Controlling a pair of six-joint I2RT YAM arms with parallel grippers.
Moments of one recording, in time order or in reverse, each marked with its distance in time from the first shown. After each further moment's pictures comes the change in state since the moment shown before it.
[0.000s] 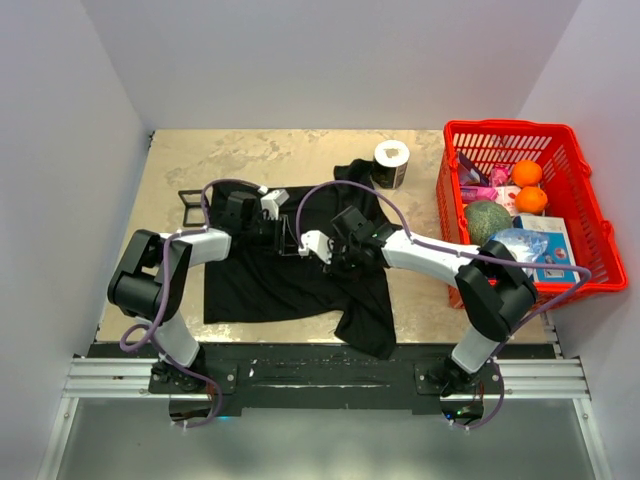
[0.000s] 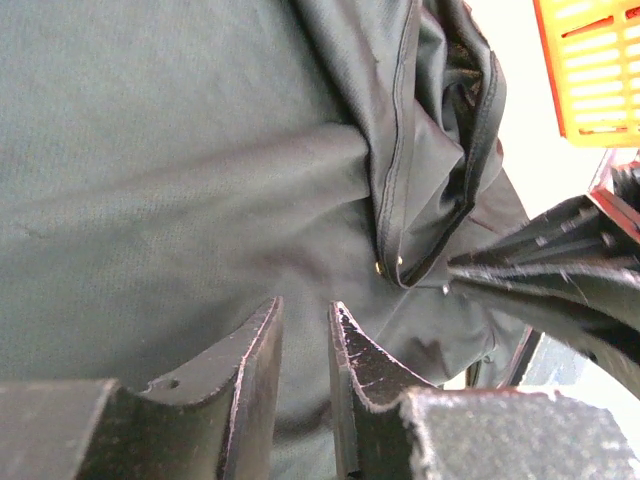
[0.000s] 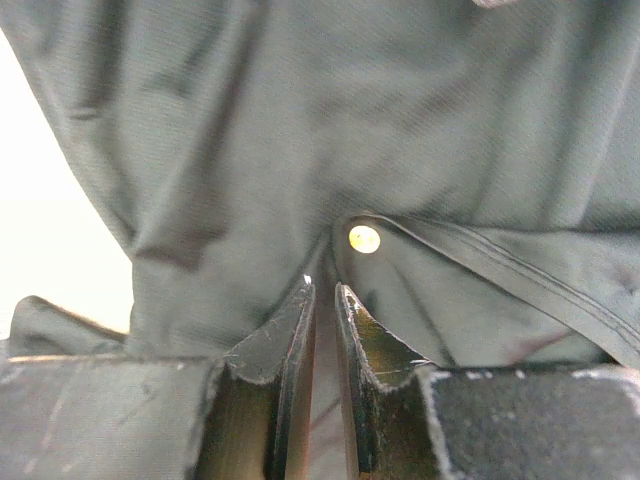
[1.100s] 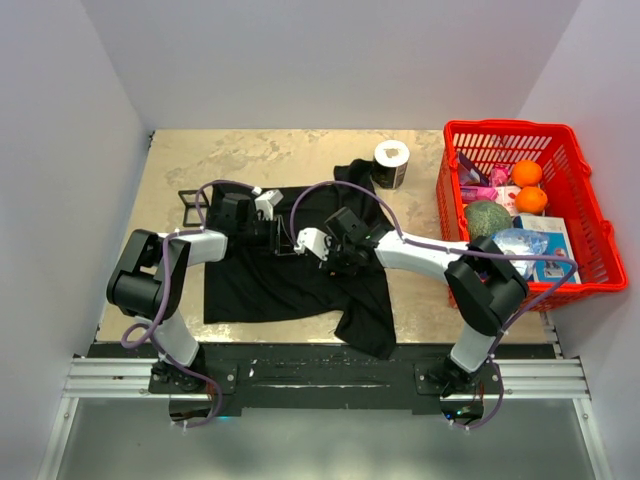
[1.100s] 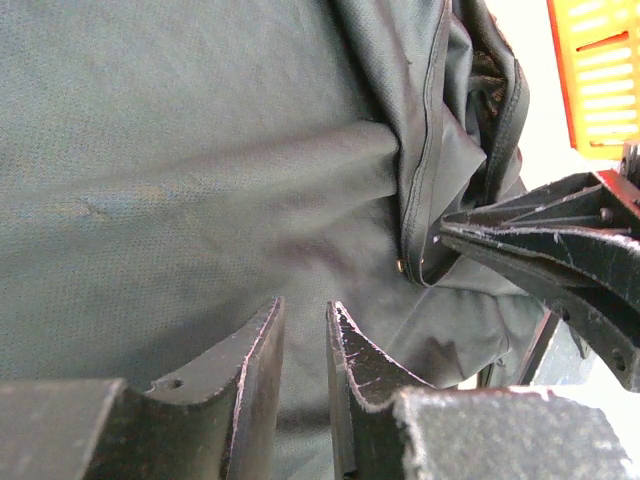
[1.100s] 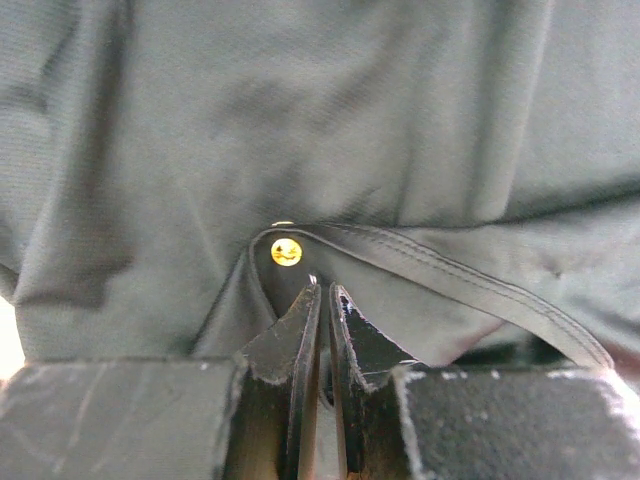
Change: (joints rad) left arm 0.037 0.005 -0.029 0.031 0.000 -0.006; right arm 0.029 0.045 0.007 0.082 0.188 0.008
